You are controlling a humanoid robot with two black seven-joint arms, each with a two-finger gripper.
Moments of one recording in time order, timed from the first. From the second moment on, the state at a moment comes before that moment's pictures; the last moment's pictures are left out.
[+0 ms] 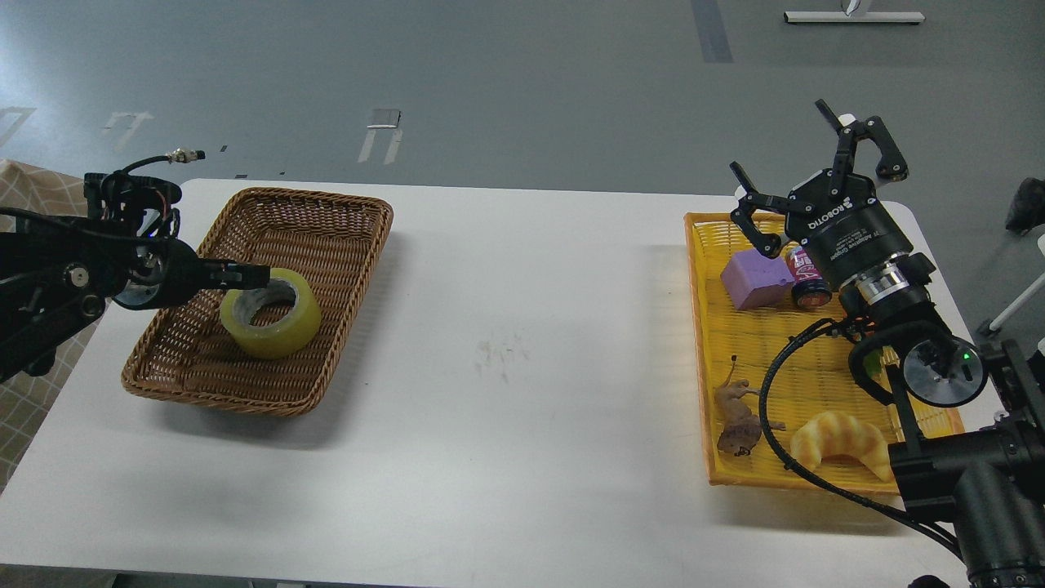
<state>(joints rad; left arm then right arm) -0.85 0.84 -0.41 -1.03 1.56 -0.49 -0.03 0.40 -0.03 1.57 1.12 -0.37 0.49 -0.22</state>
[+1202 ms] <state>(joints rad) -0.93 0.70 -0.70 -1.03 0.08 -0.49 -0.18 0.49 -0.07 1.58 1.13 -0.37 0.49 -0.22</state>
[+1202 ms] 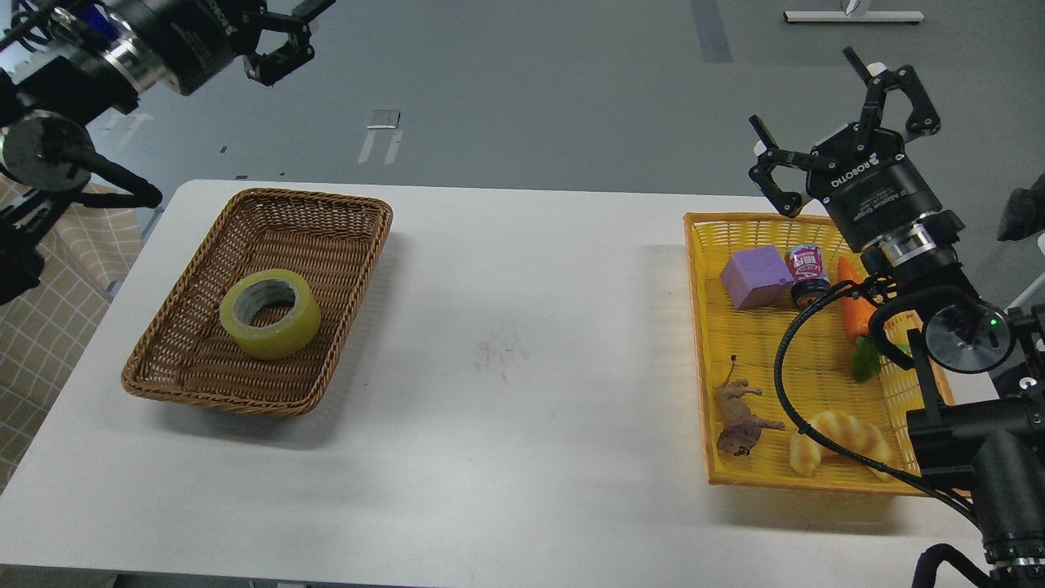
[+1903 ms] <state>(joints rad) -0.62 0.41 -1.00 -1.08 0.08 -0.49 -0.17 0.51 -0.06 1.59 1.11 -0.37 0.49 -0.22</state>
